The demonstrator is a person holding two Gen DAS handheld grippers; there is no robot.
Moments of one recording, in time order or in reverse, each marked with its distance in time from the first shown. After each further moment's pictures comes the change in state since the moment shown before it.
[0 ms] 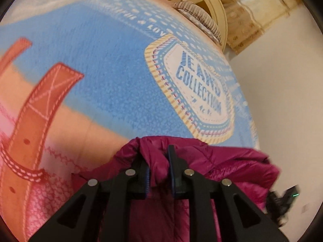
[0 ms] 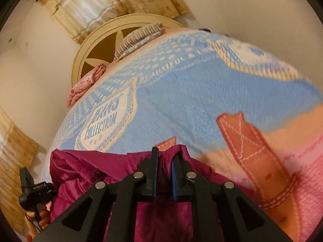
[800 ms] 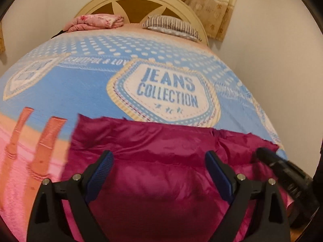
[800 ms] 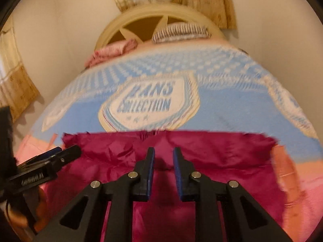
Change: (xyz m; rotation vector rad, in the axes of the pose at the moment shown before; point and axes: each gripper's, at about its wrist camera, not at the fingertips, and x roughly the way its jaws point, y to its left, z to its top) left arm -0.004 -0.121 -0.056 0.390 -0.175 0.249; right arm -0.002 0.169 -0.045 -0.432 0.053 -0.061
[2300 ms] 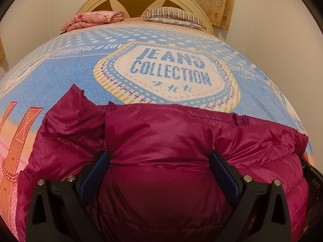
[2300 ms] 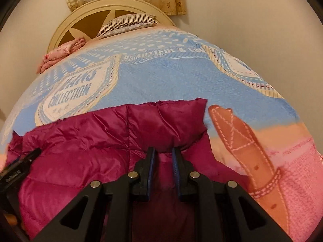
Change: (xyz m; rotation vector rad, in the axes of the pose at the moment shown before) left arm 0.062 -0.020 -0.025 0.049 0.011 0.091; right arm 0.023 -0.106 -0.051 0.155 0.026 -0.296
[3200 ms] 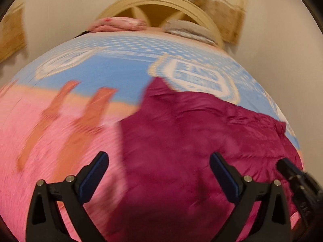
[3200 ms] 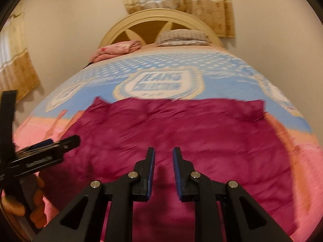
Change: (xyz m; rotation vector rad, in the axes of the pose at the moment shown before) left arm -0.136 0.089 -0.067 -0.128 -0.070 0.048; right arm -0.133 0.123 -0.084 -0.199 -0.107 0.267
